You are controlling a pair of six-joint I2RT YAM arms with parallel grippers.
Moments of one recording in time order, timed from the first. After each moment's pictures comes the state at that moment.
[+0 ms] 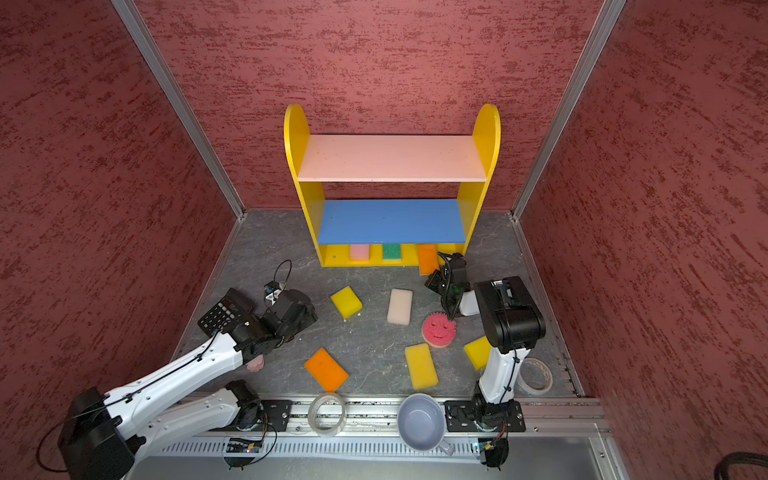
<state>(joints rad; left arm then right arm) -0.70 0.99 0.64 -0.64 -0.40 -1.15 0.15 1.86 0.67 0.57 -0.21 0.73</state>
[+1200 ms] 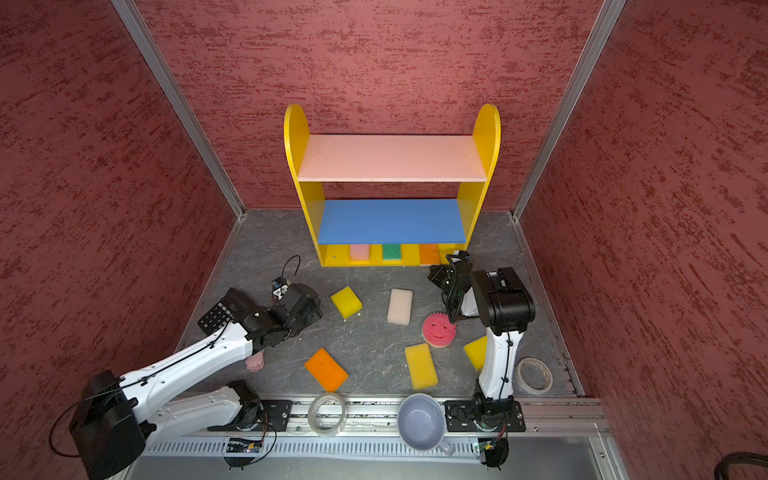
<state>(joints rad) -0.69 1.09 0.70 -0.63 -0.37 -1.13 0.09 2.02 0.67 0.95 -0.30 0.86</state>
